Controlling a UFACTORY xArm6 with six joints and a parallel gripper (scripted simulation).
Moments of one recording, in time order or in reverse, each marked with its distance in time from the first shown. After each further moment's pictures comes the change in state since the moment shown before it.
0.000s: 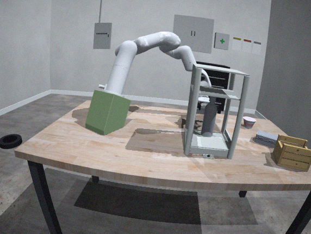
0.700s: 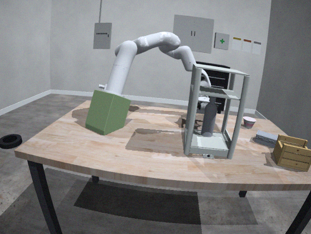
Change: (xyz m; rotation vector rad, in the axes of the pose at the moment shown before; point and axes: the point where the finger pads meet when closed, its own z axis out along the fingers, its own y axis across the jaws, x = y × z) arm 0.000 0.000 -0.007 0.000 0.000 0.000
